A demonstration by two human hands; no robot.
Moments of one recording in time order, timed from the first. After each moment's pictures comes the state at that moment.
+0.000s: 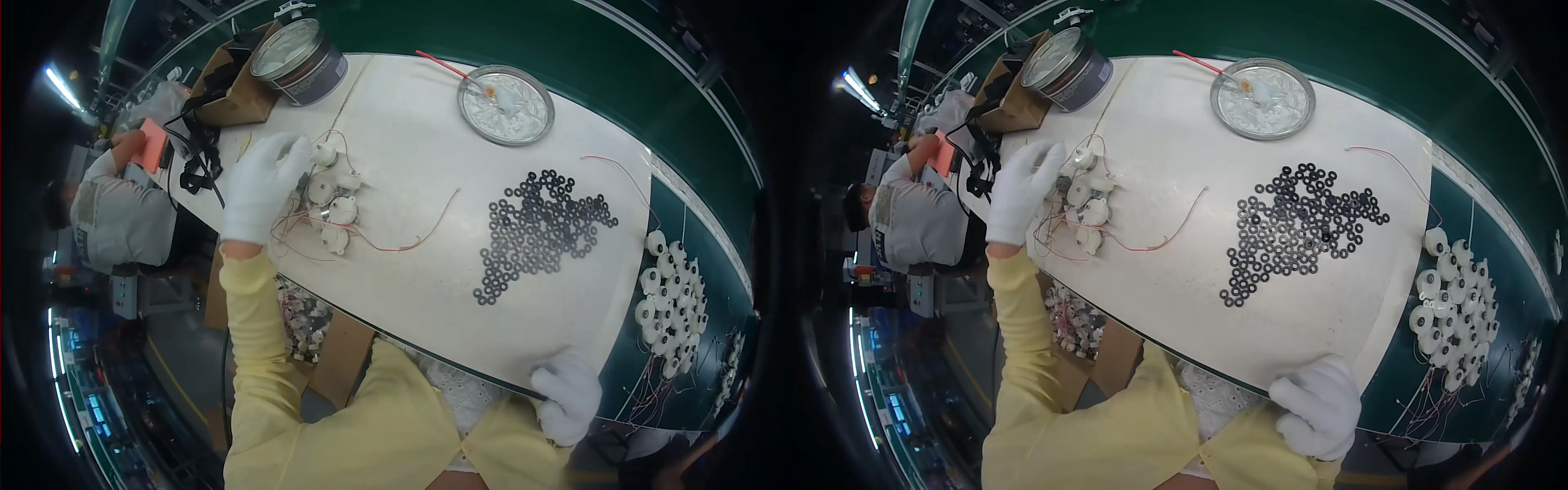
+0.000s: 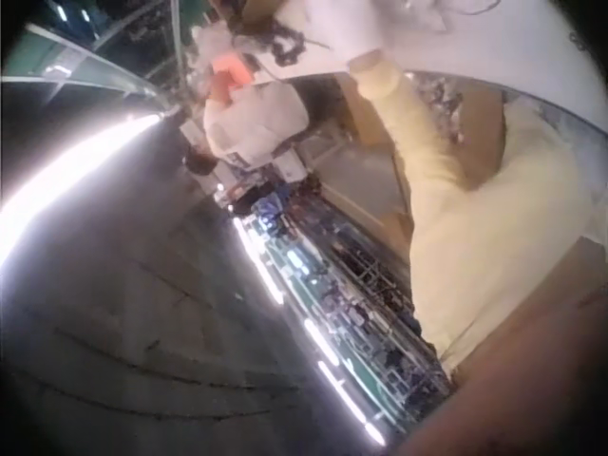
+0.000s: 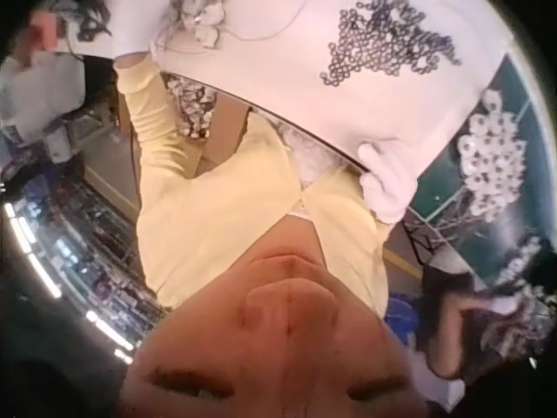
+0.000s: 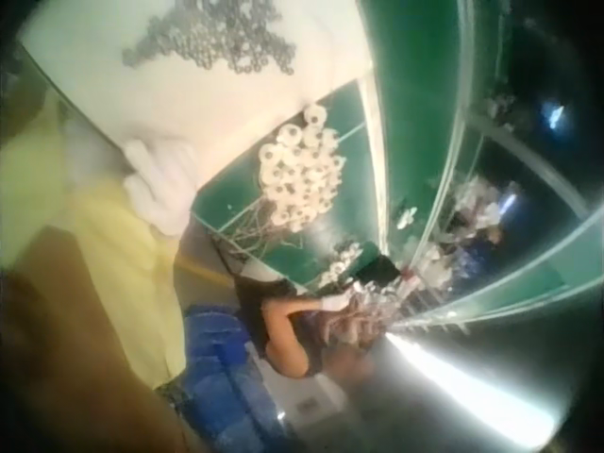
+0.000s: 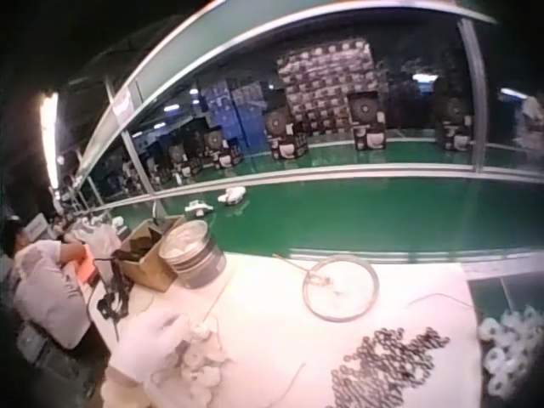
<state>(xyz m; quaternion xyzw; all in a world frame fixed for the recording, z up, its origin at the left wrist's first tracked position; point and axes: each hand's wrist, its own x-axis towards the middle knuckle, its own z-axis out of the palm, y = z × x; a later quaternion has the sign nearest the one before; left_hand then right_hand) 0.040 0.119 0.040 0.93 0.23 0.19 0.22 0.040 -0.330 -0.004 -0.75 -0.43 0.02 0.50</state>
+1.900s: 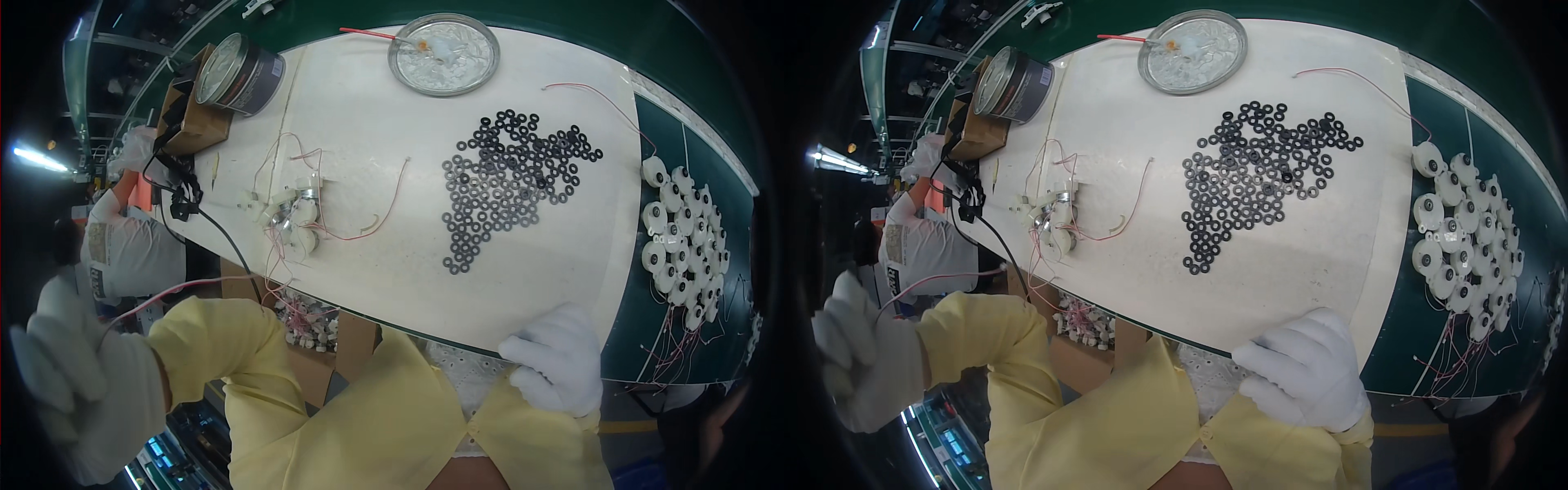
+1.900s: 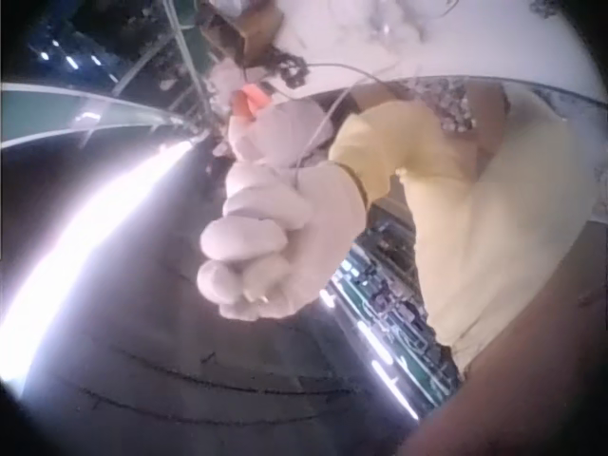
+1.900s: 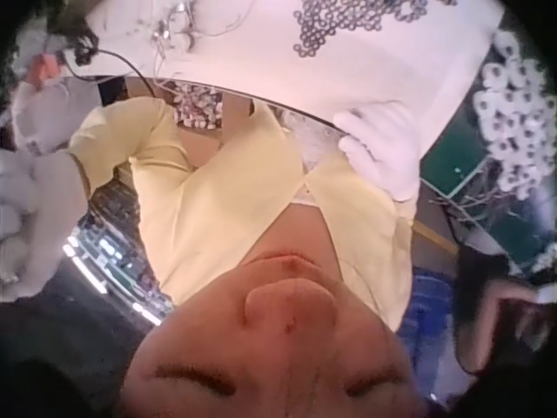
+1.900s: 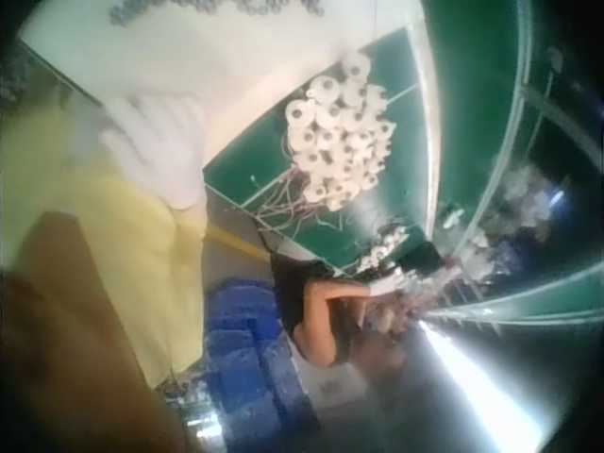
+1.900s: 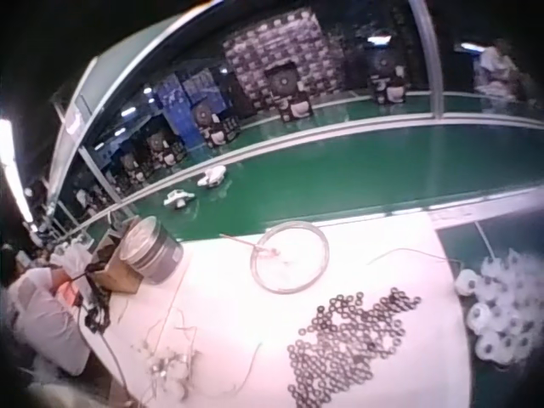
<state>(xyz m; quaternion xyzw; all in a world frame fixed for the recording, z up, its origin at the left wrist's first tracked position) 0.027 0.006 0.209 0.77 -0.21 0.37 0.47 0.042 -0.334 -0.012 -0.76 -0.44 0.05 0.47</state>
